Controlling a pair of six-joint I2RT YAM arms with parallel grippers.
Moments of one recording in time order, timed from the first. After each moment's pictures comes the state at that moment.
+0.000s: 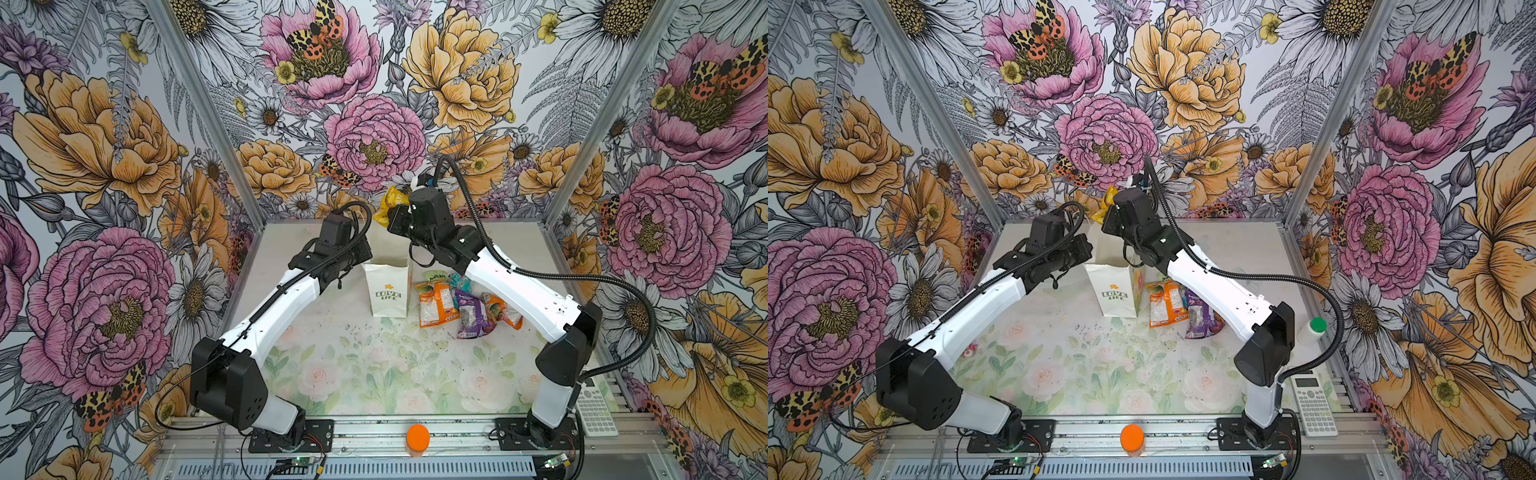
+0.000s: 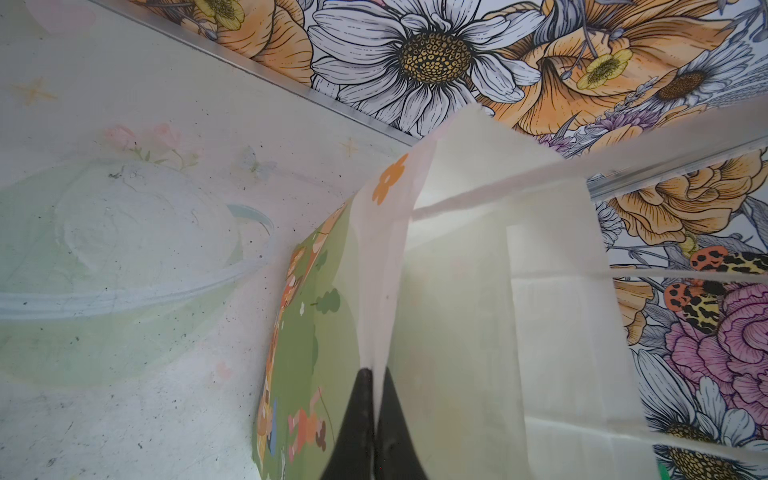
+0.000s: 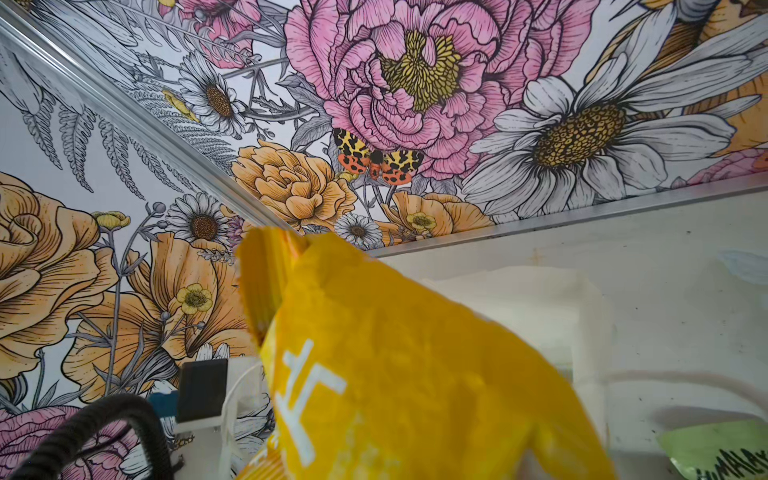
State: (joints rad) left arm -0.40 1.47 1.31 -0.44 0.02 -0.67; right arm 0.76 1.83 1.94 -0.49 0.21 0.72
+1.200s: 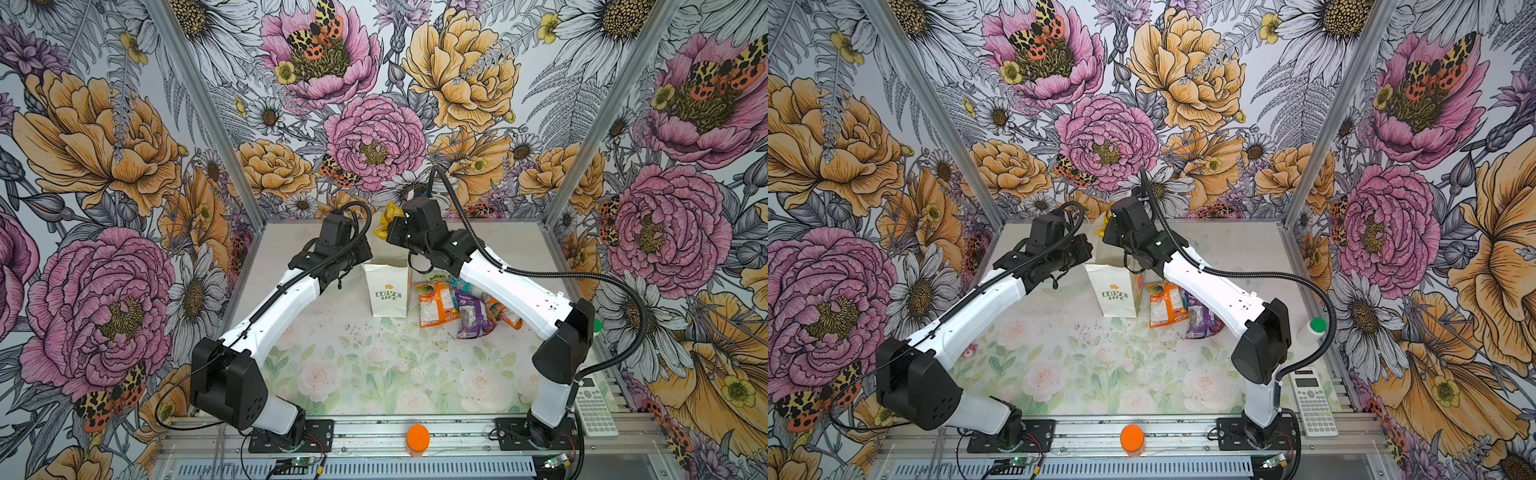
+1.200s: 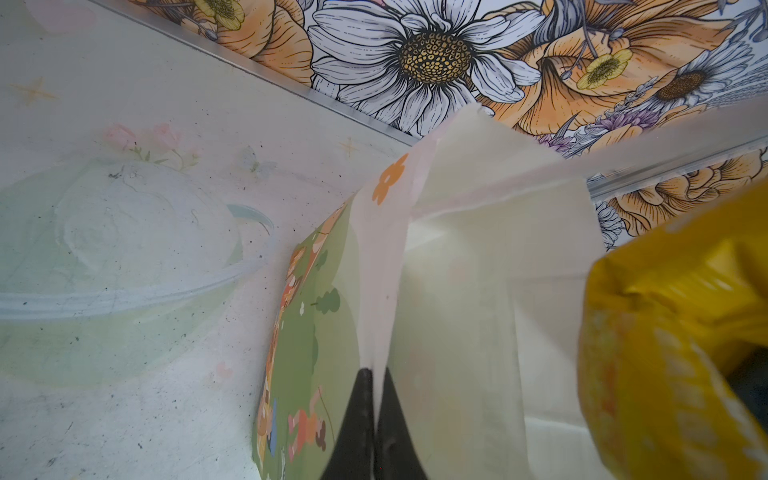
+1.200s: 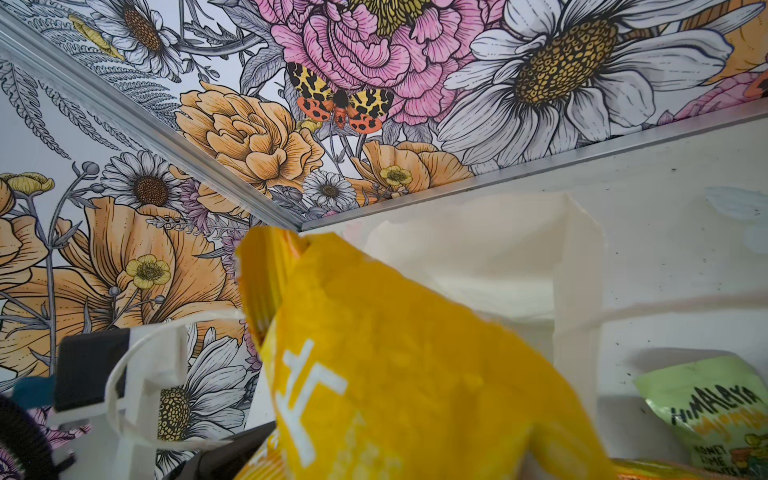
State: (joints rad) left arm -0.40 1.47 1.31 -0.44 0.02 -0.67; right arm 0.76 1.85 1.89 -0.55 0.19 0.77
